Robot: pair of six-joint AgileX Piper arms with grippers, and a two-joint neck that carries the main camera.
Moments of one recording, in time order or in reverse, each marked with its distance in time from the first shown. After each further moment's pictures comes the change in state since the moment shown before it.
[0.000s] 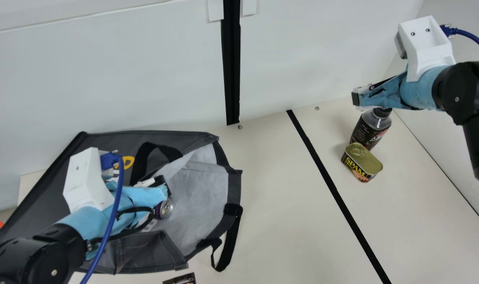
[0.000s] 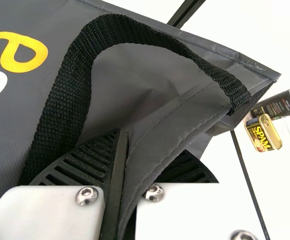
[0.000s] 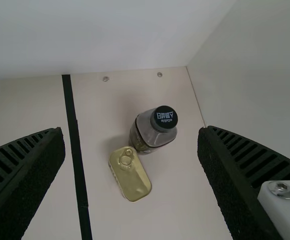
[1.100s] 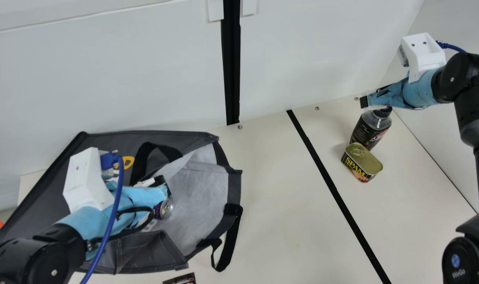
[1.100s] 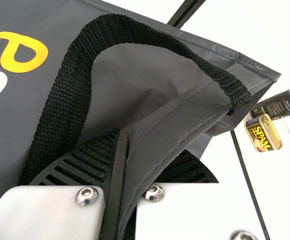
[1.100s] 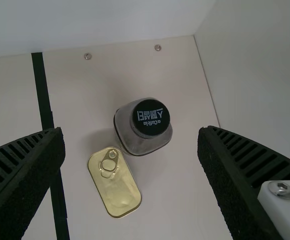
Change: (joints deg) left arm 0.0 0.0 0.0 0.0 0.0 0.0; right arm -8.4 14.2 -5.3 8.3 -0.3 -8.1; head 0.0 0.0
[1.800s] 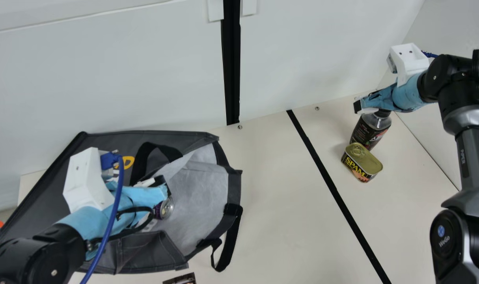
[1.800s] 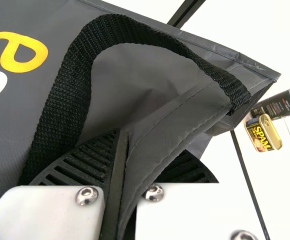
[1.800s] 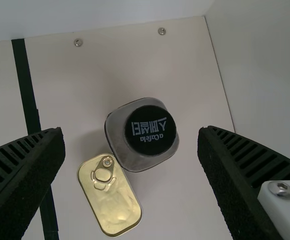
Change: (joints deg) left arm 0.0 0.0 0.0 0.0 0.0 0.0; right arm -0.4 8.1 -3.8 -0.1 0.3 0.3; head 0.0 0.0
